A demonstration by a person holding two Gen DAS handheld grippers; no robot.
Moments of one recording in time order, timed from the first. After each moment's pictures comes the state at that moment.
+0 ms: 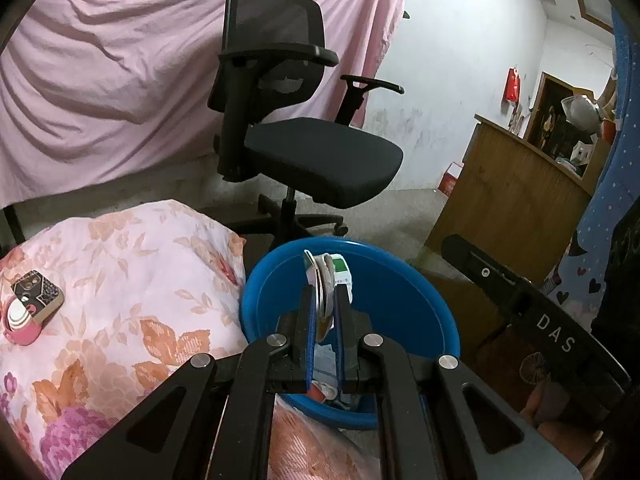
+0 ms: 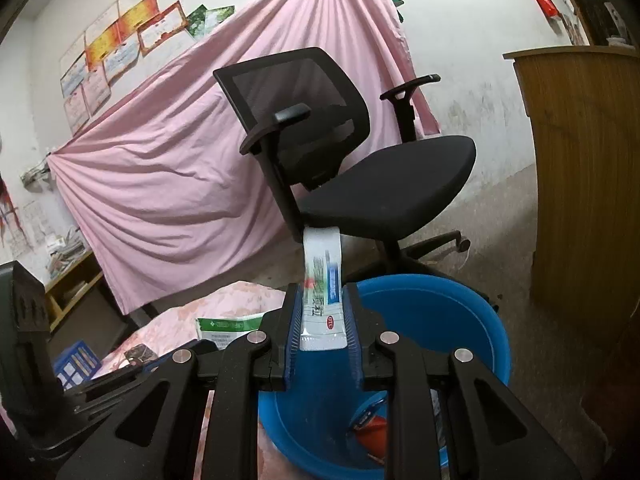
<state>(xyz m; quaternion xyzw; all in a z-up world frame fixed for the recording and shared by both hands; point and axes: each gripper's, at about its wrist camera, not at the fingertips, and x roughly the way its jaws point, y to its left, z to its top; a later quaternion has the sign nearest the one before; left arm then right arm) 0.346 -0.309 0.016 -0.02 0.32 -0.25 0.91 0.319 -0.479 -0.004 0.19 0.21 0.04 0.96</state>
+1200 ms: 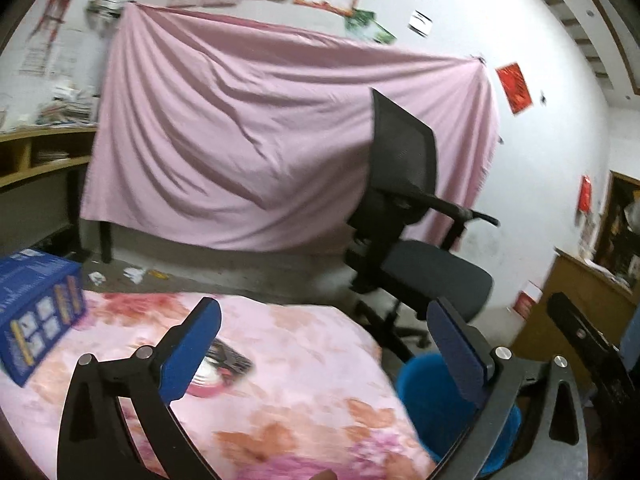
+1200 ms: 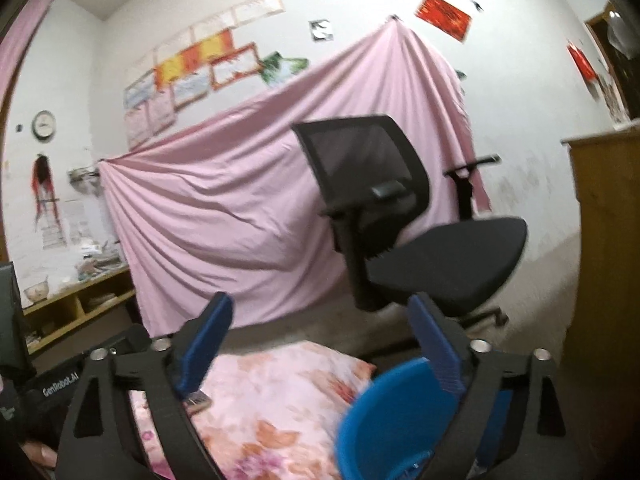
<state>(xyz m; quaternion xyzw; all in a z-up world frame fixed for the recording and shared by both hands) 0.303 -0.134 0.076 -0.11 0.15 -0.07 0.98 0.301 -0.390 0.046 0.13 0.06 0.10 0.98</state>
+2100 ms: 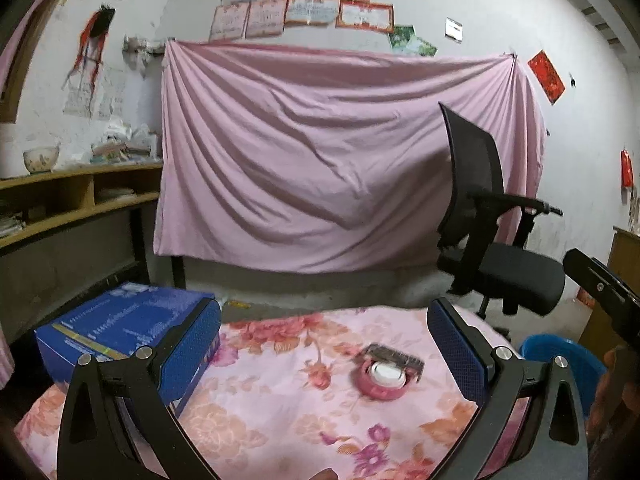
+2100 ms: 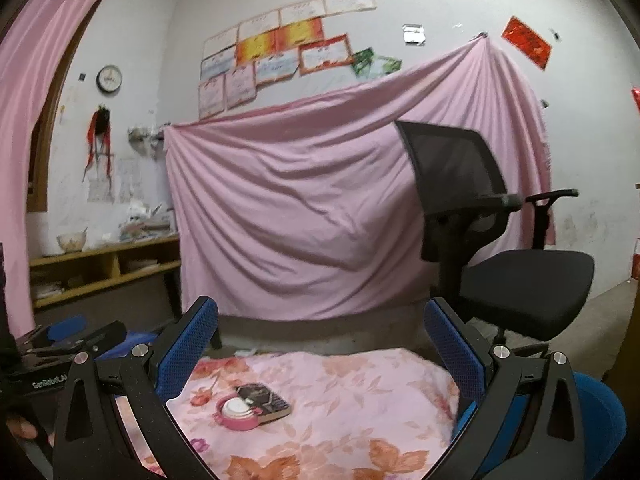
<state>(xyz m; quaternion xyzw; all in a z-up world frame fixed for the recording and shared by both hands) 0.272 -0.015 0.033 -0.04 0.13 0.03 0.99 0.322 -0.261 0.032 0.04 0.06 0.20 0.98</state>
